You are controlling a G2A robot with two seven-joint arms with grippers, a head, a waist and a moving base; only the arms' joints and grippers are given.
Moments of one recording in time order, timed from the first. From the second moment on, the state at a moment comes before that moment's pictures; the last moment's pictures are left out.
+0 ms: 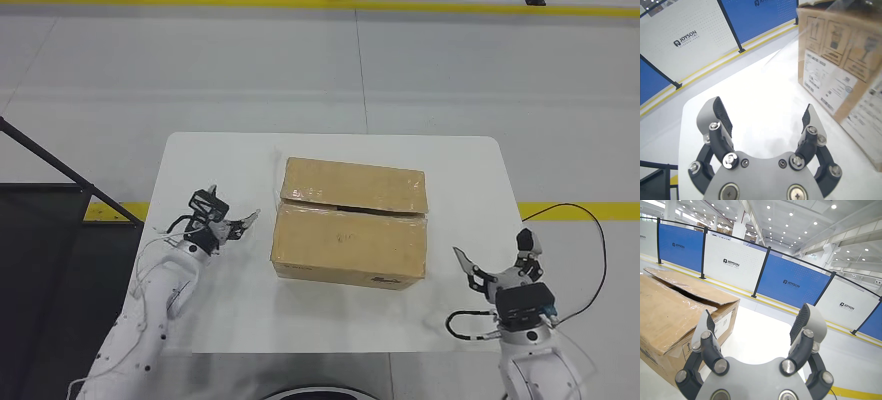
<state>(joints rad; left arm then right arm) 1.27 -1.14 -1.36 -1.47 1.53 -0.20 0.08 -1.78 -1.20 1.67 -1.93 -1.53 -0.13 -0.49</state>
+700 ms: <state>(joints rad) 0.91 -1.24 -1.09 -1.06 1.61 0.00 0.26 -1.82 -1.20 1.76 -1.91 -1.49 -0.14 -0.51</state>
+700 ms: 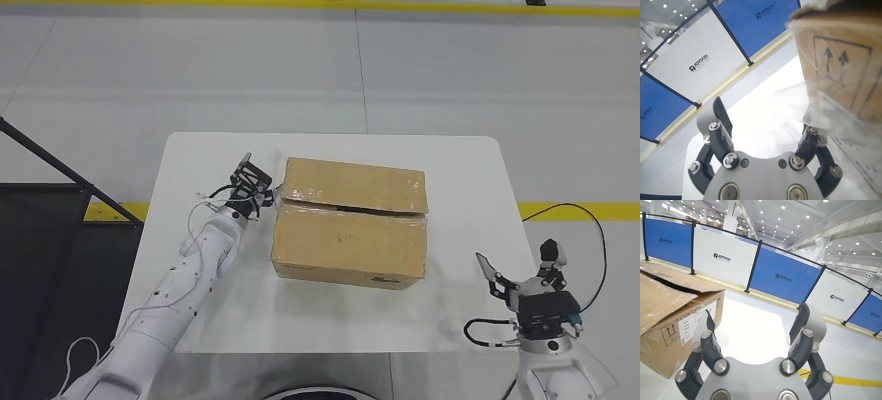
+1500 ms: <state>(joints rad) 1.30 -1.20 -1.33 -1.45 1.69 0.23 0.27 -1.74 -1.20 1.73 -1.89 -1.52 -0.20 -0.51</state>
